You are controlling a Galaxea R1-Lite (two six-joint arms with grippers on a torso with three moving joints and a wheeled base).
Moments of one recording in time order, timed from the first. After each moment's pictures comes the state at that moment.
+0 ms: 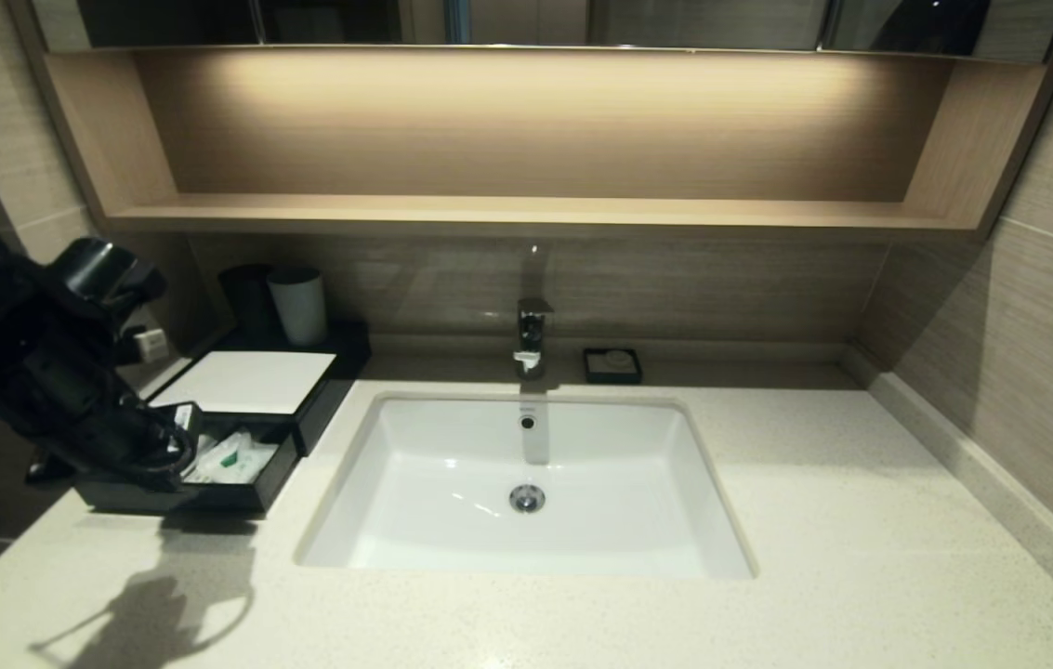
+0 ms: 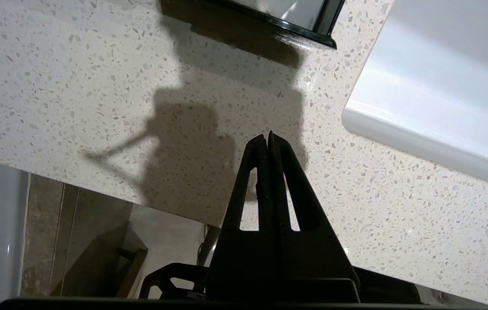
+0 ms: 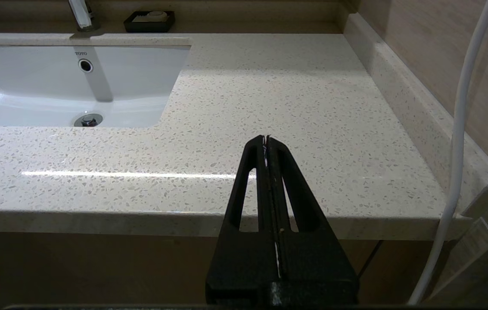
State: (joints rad) left arm 0.01 1.74 -1.34 0.79 0.05 -0.25; right arm 0.00 0.00 0.00 0.00 0.00 0.00
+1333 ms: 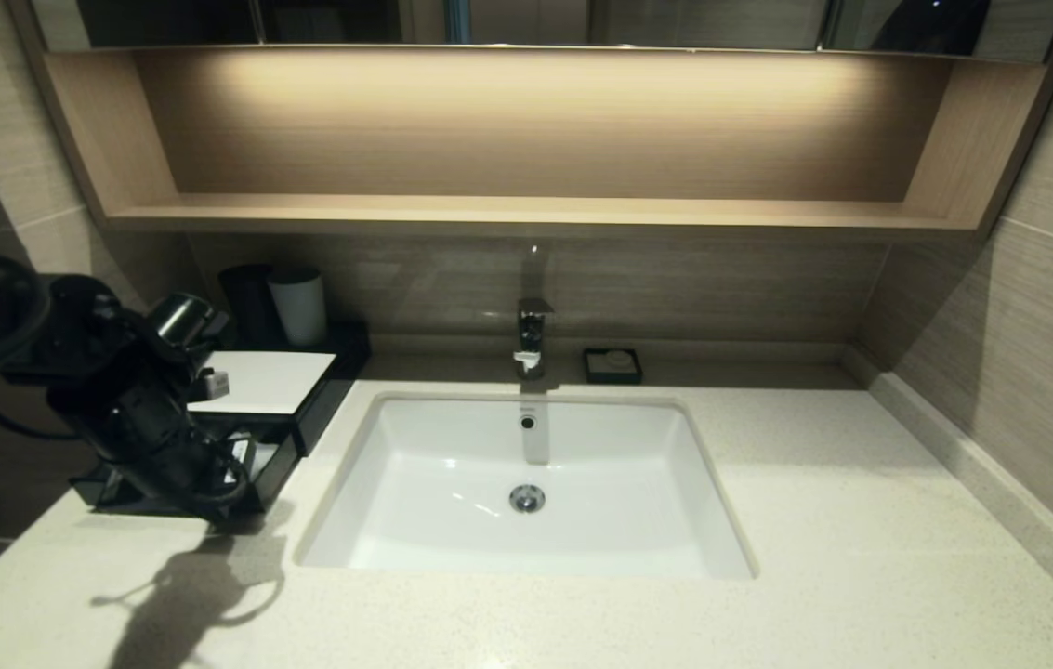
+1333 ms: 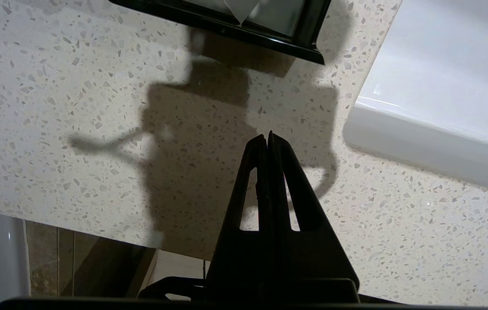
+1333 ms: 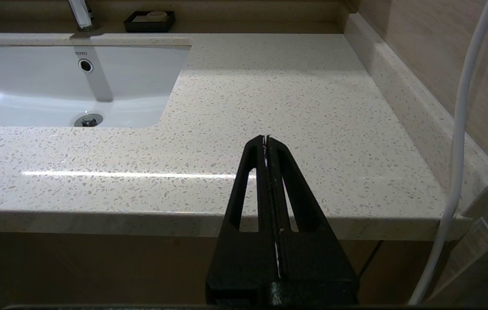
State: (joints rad) left arm -0.04 1.87 -1.29 0.70 0.04 -0.24; right arm 0.00 0.00 0.00 0.00 0.00 0.00
